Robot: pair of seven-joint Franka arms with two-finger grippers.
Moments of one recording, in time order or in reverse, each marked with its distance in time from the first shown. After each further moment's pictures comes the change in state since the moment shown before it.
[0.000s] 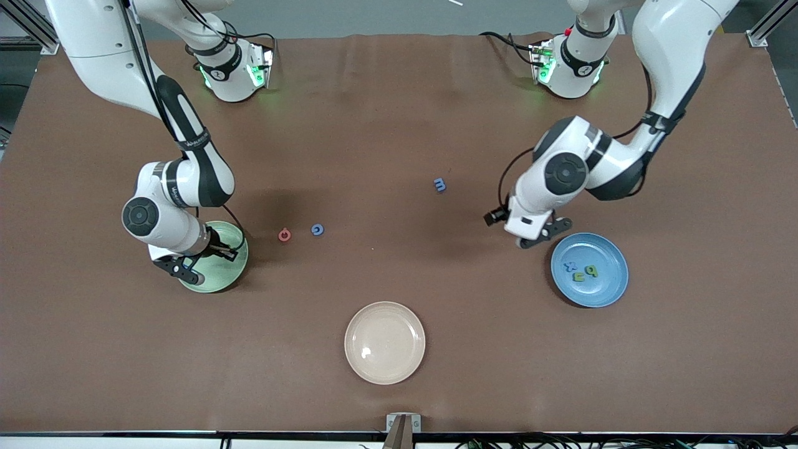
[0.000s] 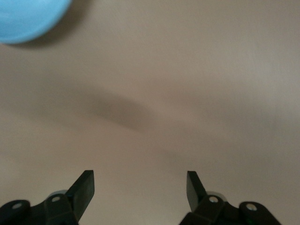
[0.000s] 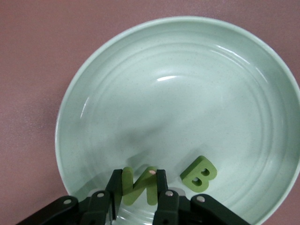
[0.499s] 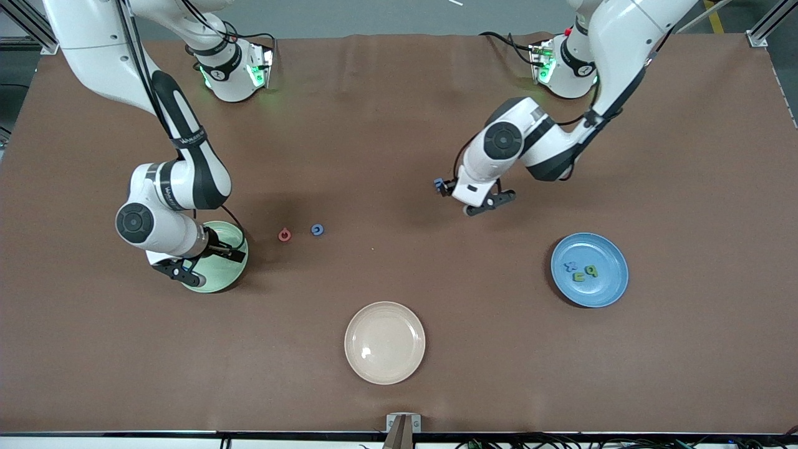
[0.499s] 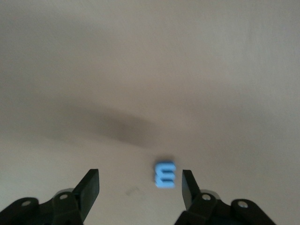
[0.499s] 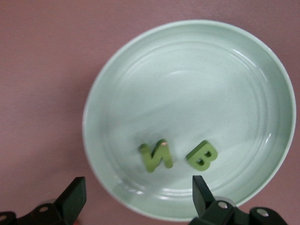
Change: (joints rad) left arm -0.165 0.058 -0.023 -0.107 0.000 0.199 -0.178; right arm 0.010 -0.021 0.011 0.094 0.009 -0.178 -0.007
